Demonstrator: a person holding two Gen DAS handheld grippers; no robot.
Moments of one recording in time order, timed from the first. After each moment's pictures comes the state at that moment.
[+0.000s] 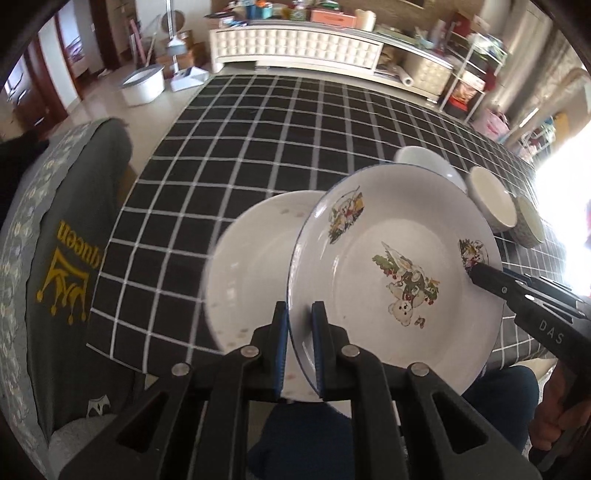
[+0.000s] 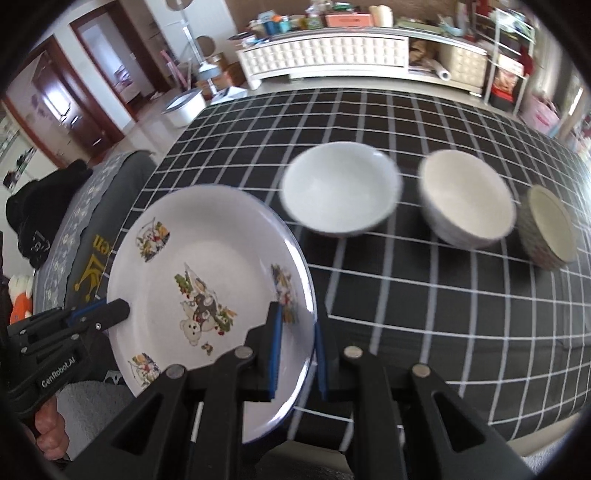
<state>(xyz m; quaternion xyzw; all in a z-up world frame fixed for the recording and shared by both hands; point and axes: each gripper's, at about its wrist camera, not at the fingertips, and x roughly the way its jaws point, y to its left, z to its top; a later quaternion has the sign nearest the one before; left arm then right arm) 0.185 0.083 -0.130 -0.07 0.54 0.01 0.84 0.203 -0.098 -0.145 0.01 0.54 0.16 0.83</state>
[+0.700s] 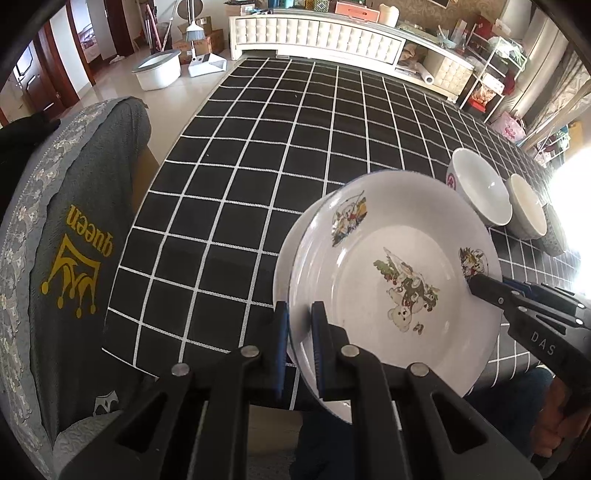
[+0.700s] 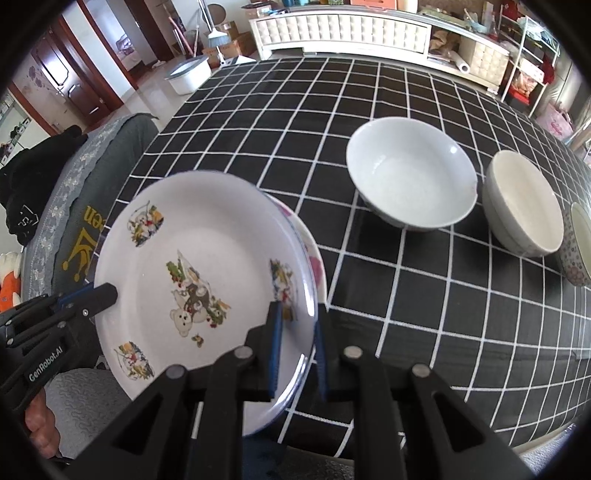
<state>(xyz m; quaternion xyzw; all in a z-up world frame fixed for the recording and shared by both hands) 0.192 0.123 -0.153 -0.07 0.56 0.03 0.83 0.213 -0.043 -0.171 -0.03 0.57 0.15 0.81</state>
